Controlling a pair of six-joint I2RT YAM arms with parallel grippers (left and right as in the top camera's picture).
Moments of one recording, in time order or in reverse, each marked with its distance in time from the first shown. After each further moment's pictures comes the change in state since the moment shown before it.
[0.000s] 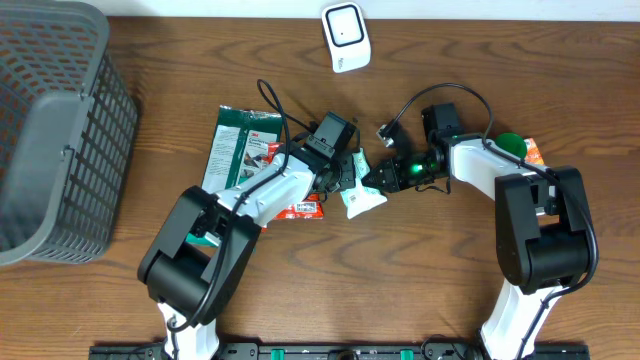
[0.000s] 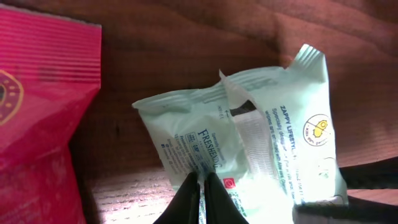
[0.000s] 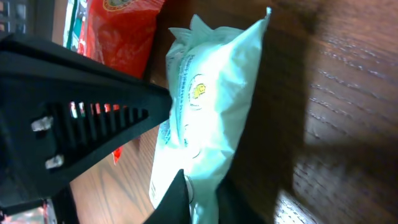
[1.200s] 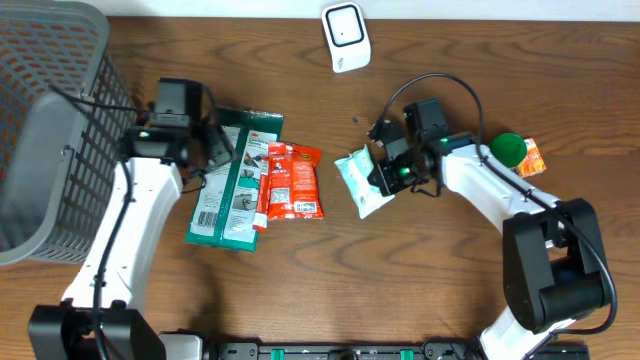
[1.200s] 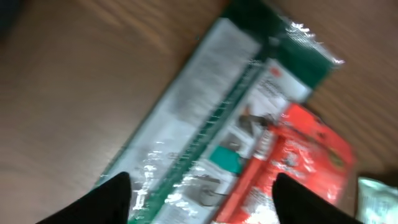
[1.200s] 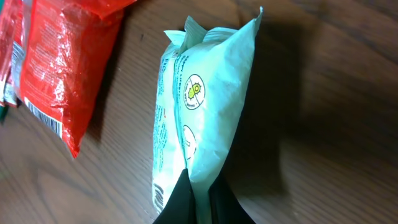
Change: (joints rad) left arm 0.536 -0.439 0.000 -0.478 -0.173 0.106; right arm 0.123 -0.177 -0.001 -0.092 0.402 -0.002
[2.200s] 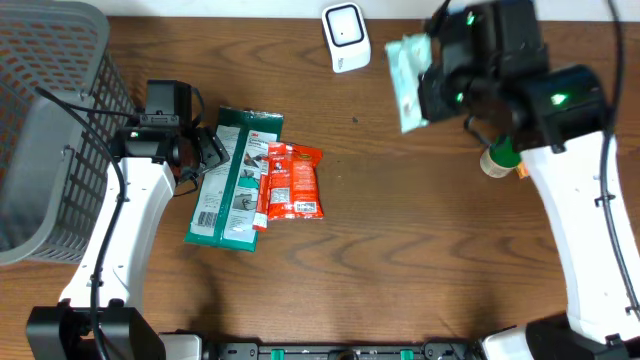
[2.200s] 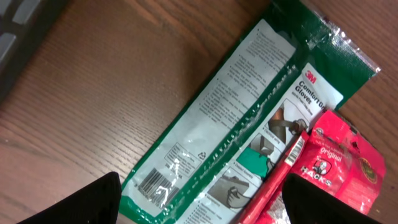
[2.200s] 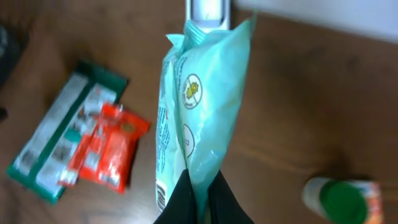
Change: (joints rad) left arm 0.032 0.000 0.000 -0.031 -0.029 0.007; right arm 0.011 -0.191 0.889 -0.686 0.389 0.133
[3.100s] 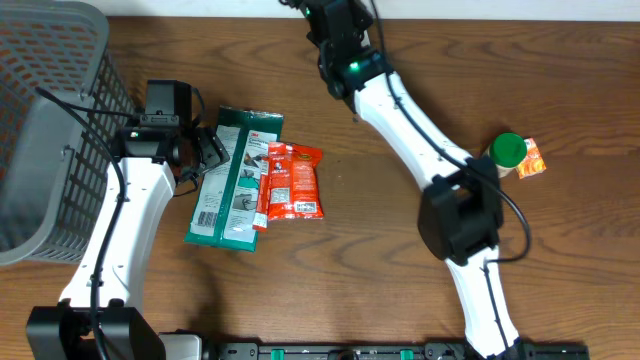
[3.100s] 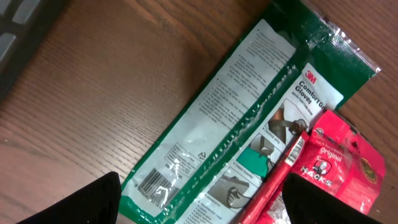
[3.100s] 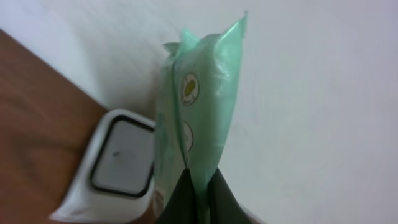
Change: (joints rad) left arm 0.000 0.000 0.000 0.000 0.000 0.000; right arm 0.212 0.716 0.146 1.012 0.632 -0.661
